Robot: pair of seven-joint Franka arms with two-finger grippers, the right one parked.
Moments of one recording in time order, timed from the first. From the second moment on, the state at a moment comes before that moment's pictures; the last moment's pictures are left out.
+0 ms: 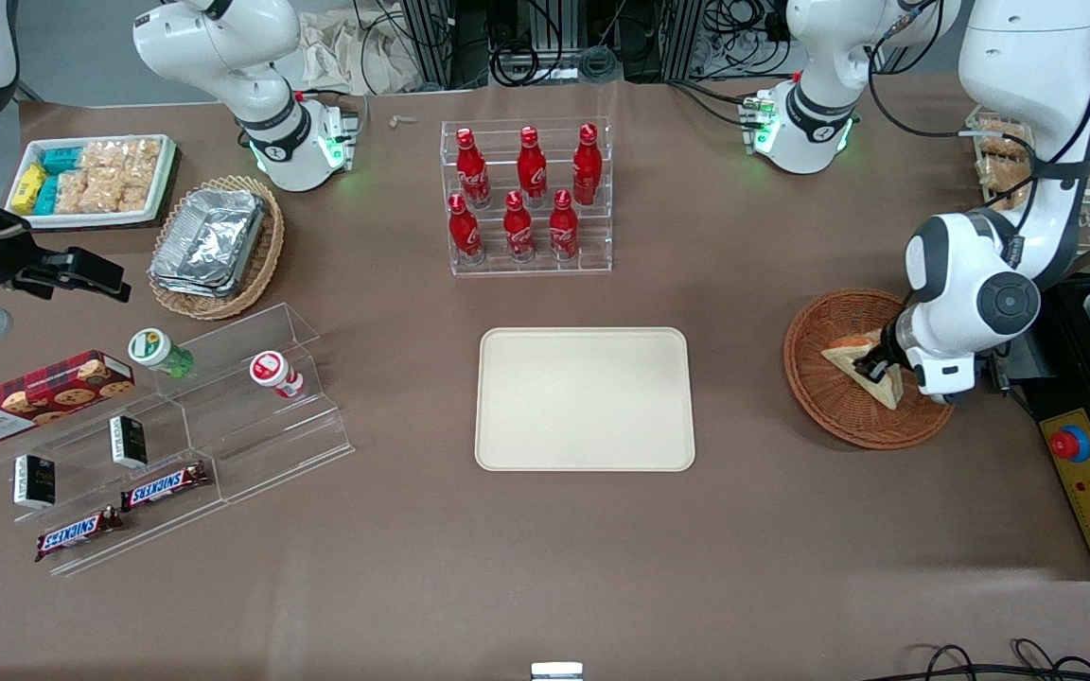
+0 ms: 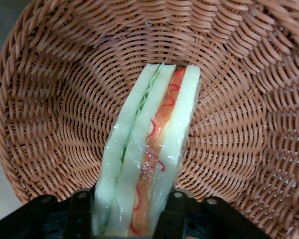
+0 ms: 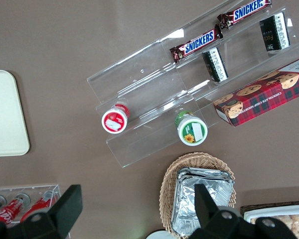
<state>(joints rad) -0.09 0.27 0.11 -2.24 0.01 2.34 -0.88</state>
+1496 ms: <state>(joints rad) -0.13 0.08 -0.28 -1.85 0.12 1.79 -0.63</state>
